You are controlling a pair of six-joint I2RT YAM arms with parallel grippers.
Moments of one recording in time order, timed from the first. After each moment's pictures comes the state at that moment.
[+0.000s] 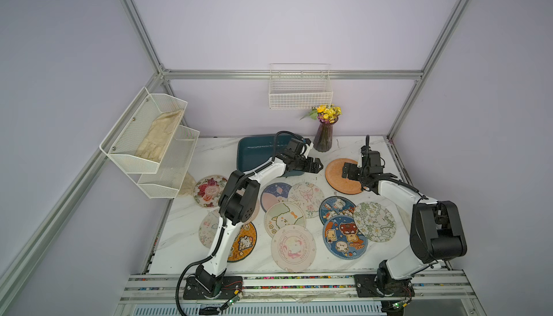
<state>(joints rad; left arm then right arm) -0.59 2.31 1.89 -0.30 0.38 -0.38 0.13 1.58 0.97 -0.13 0.04 0.27</state>
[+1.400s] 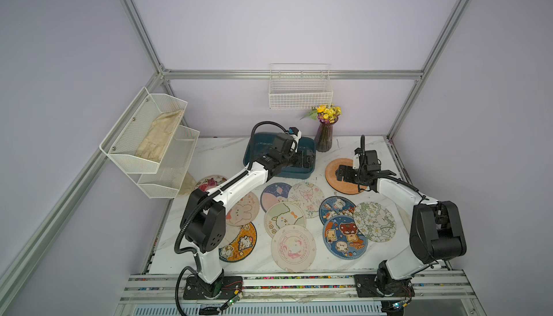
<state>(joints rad) -0.60 1.77 1.49 -0.30 0.13 -0.43 0.16 1.58 1.03 -0.31 -0.16 0.32</state>
